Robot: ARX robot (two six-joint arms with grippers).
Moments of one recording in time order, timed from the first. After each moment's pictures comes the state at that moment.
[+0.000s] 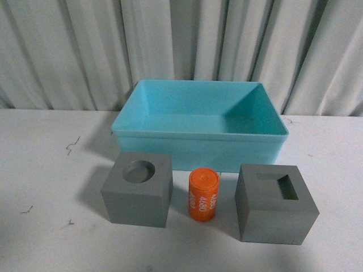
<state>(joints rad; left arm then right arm) 0.00 0.01 0.01 0.00 0.00 -0.01 -0.05 0.57 0.25 -0.07 0.08 0.13</state>
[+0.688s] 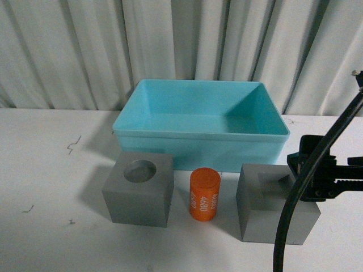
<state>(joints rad) 0.00 0.01 0.01 0.00 0.00 -0.01 0.27 1.60 0.55 0.51 0.05 0.20</state>
